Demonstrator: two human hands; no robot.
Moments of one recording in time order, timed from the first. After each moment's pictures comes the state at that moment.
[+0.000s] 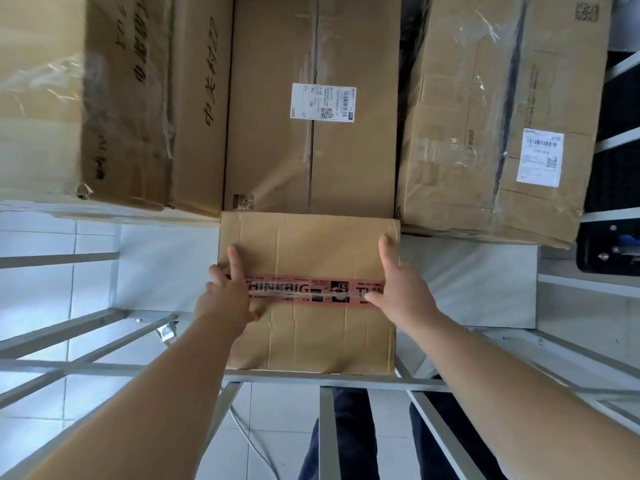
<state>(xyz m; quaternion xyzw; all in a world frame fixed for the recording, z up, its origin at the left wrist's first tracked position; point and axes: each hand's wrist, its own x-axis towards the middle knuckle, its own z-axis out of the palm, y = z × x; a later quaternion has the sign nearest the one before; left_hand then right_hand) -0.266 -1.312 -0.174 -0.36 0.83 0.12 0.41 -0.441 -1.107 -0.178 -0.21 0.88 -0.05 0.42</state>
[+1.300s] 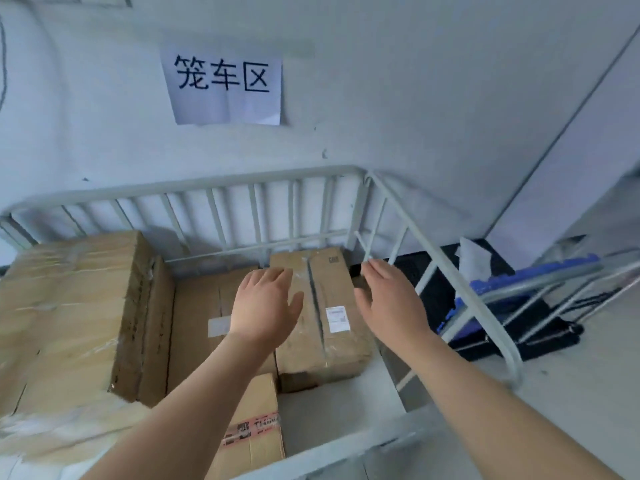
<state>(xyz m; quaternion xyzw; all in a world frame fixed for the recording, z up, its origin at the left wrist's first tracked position) -0.432 -1.126 0.276 -0.11 0.98 0.12 -0.11 -0.503 -0.930 0.292 -0.27 0.96 -0.10 -0.03</state>
